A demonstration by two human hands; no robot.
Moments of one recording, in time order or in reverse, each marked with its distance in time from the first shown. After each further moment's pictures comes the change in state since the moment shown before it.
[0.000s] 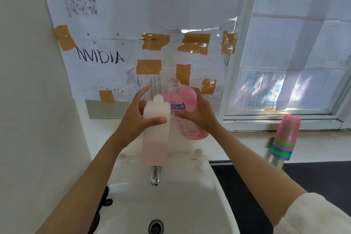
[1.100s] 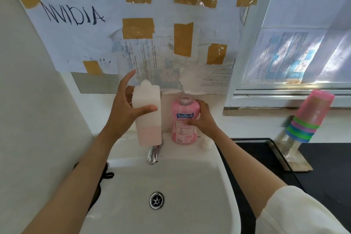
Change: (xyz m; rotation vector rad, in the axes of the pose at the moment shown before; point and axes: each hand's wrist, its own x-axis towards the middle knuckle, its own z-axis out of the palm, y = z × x) left_hand 0.011 -0.058 0.019 0.034 0.173 -0.055; right_hand -0.051 0.131 0.052 0.244 -0.189 0.510
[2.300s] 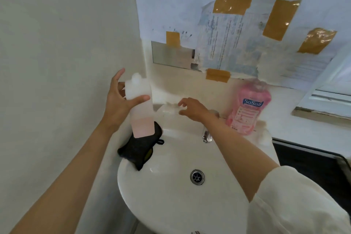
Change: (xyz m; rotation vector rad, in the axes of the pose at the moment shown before) left_hand -0.090 -0.046 -0.154 0.138 0.418 -0.217; right_hand 0.006 -0.075 0.196 -0.600 -0.556 -0.153
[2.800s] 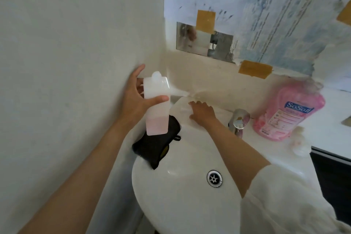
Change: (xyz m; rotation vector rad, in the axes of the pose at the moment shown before) left_hand 0.025 -0.045 -0.007 -0.027 -0.030 -0.067; right_hand 0.061 0.003 0.076 -0.404 -0.092 0.092
